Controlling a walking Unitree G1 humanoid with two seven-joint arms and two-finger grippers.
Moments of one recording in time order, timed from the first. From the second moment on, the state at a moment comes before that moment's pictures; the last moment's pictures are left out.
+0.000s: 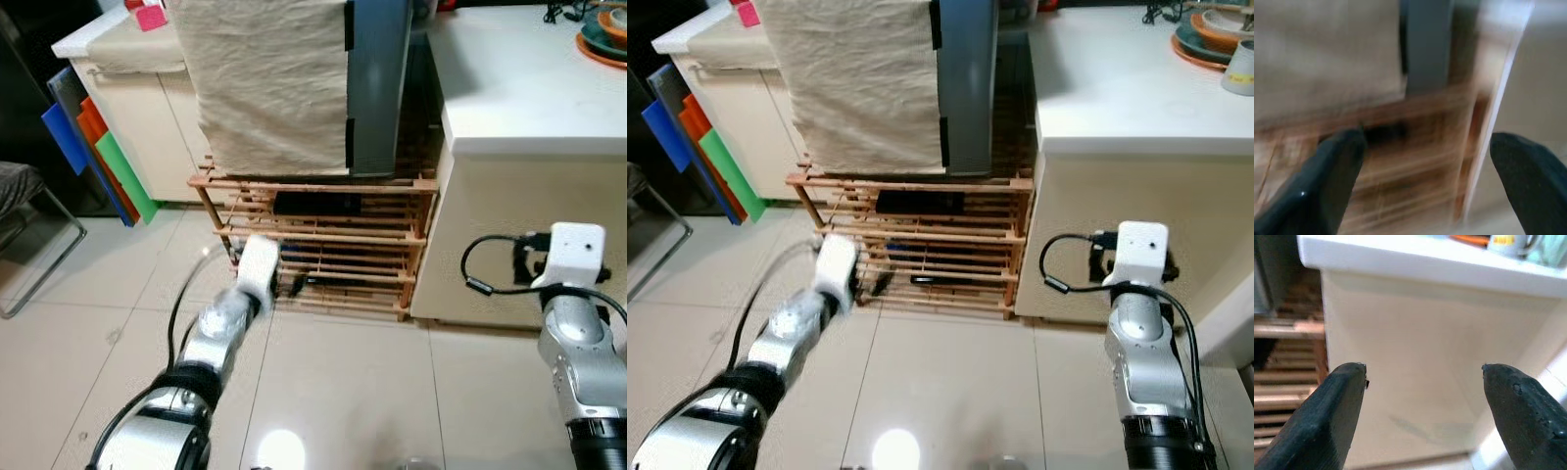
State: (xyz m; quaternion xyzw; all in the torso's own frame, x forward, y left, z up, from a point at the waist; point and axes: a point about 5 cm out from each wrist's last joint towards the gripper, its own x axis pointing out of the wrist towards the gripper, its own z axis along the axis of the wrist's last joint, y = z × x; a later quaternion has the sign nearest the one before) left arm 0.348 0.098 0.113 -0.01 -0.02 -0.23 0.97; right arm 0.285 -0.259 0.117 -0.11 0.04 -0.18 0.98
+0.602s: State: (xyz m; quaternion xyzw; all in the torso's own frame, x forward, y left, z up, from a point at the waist) left arm 0.347 0.102 0.136 -0.08 -0.03 -0.22 0.97; right arm 0.282 -0.255 0.119 -0.08 -0.02 -0.20 0.98
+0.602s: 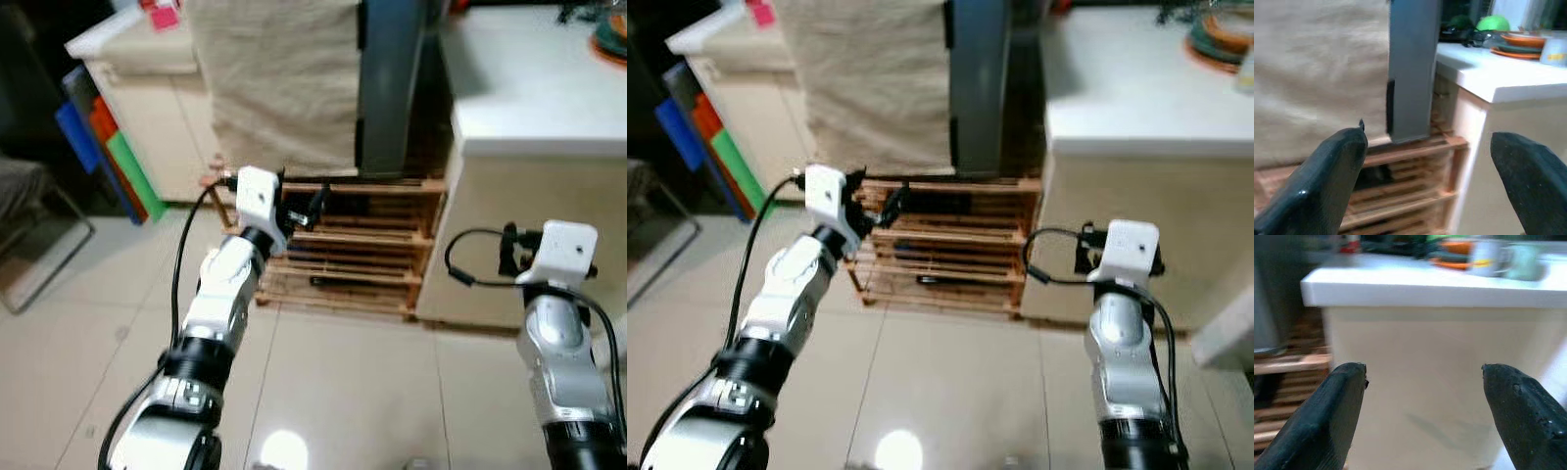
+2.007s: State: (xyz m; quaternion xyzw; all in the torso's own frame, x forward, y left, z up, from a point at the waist) left arm 0.334 0.101 0.124 -0.04 0.01 -0.23 0.97; right arm 0.266 -0.248 0.091 -0.09 0.02 -0.16 0.98
